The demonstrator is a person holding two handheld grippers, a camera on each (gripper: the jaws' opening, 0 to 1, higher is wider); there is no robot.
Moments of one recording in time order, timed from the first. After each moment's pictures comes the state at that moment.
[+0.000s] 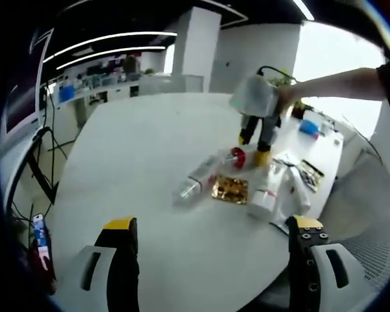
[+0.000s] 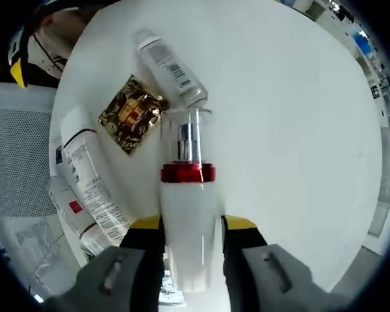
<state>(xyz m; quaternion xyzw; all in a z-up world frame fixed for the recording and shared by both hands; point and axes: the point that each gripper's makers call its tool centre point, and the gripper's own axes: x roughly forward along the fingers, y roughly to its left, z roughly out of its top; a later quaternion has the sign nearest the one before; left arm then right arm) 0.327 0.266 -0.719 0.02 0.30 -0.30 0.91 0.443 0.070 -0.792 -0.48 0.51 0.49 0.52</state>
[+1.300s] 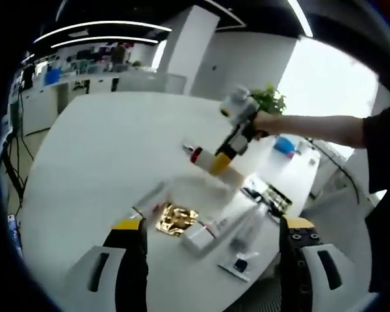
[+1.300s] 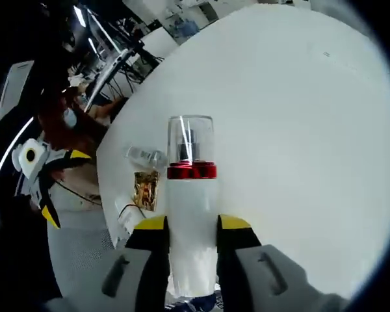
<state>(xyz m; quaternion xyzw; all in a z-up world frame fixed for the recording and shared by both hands) 0.333 0.175 -0.674 -0.07 0.31 -0.37 0.87 0.451 0.066 -0.741 0.04 0.51 0.49 0.70</state>
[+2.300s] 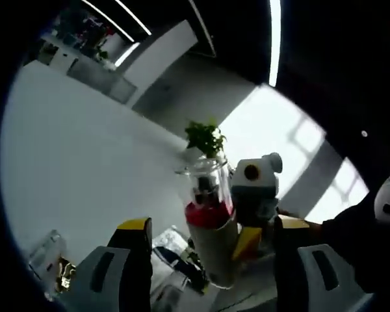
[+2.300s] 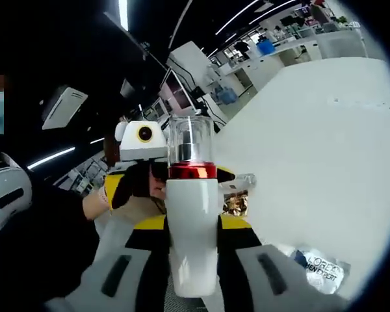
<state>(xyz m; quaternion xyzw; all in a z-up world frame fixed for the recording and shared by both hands) 0.361 0.053 -0.605 -0.31 0.23 -0.53 0.75 0.331 0.069 -0.638 0.14 0.35 0.56 0.74</state>
